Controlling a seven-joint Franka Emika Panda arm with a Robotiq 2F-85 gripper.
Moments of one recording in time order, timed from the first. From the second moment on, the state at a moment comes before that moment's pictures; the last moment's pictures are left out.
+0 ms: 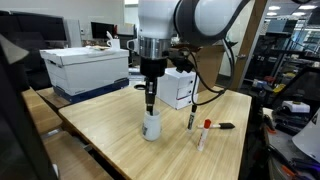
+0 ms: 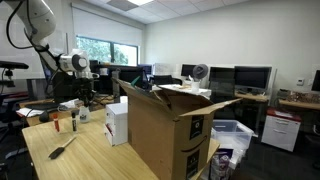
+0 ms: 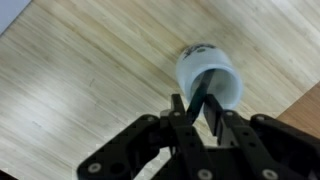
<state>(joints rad) 0.33 0.36 0.17 -2.03 -0.21 2.41 0.07</state>
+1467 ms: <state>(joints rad) 0.30 0.14 0.19 -2.16 -0.15 2.48 0.07</state>
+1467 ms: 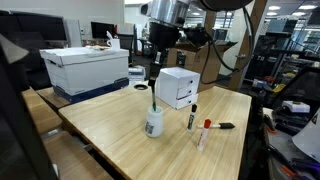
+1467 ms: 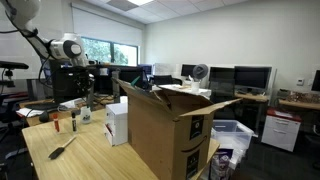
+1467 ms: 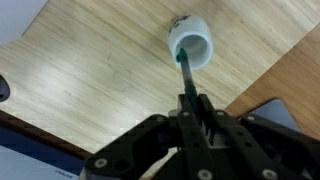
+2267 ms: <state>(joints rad) 0.20 -0.03 0.16 -2.30 -0.19 2.57 0.10</state>
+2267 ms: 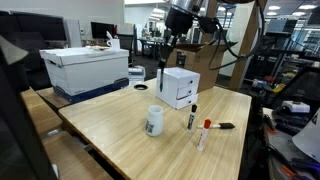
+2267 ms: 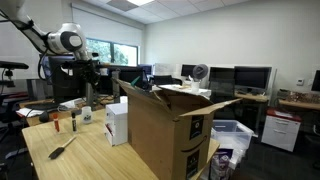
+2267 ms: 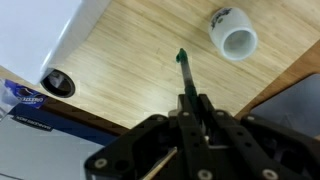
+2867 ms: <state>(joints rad) 0.19 0.02 0.16 -2.29 -0.31 2.40 0.17</state>
